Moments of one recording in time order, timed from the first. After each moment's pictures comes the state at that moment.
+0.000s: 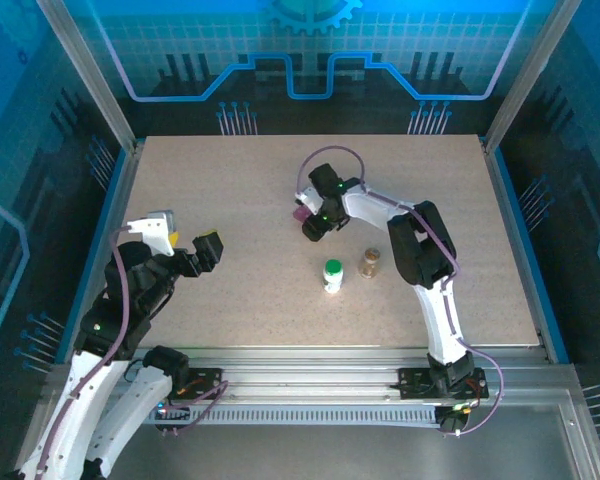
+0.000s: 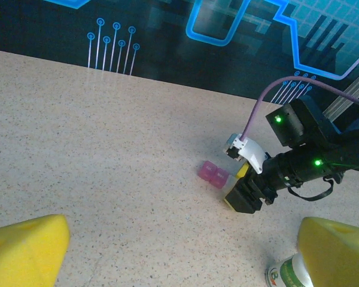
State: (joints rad) left arm -0.26 0.52 0.79 -0.57 -0.02 -0.37; right arm 0.52 2.22 1.67 -0.64 -0.08 -0.26
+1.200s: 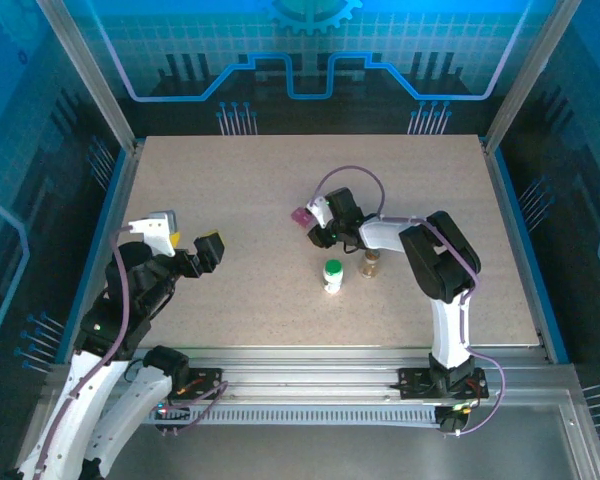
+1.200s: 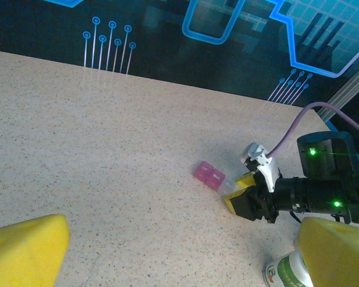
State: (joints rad) left arm -0.28 0.52 0.79 -0.57 -0.02 -0.37; right arm 0.52 2.02 1.17 -0.01 -0.13 -0.20
